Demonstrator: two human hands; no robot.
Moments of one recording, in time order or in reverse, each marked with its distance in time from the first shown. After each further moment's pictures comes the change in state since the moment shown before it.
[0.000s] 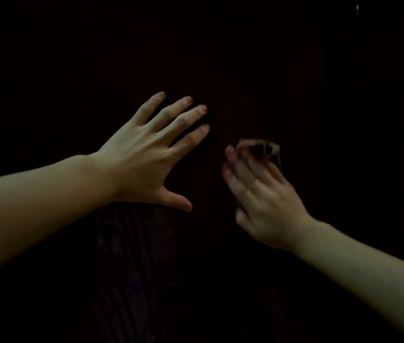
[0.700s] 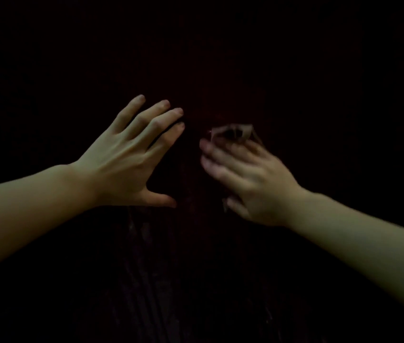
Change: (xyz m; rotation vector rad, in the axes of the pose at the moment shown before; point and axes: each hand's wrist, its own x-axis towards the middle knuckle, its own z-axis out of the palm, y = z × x) left_hand -0.066 -0.022 0.013 0.007 -0.005 -0.100; right_hand 0.057 -0.025 -0.004 -0.001 -0.084 -0.188
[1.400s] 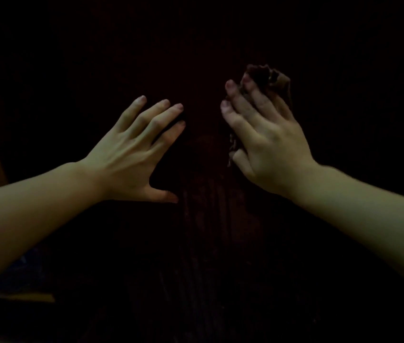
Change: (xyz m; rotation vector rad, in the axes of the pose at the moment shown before) left_hand -0.069 -0.044 0.004 0.018 -0.101 -0.063; right_hand 0.084 -0.029 -0.001 0.043 0.122 0.210
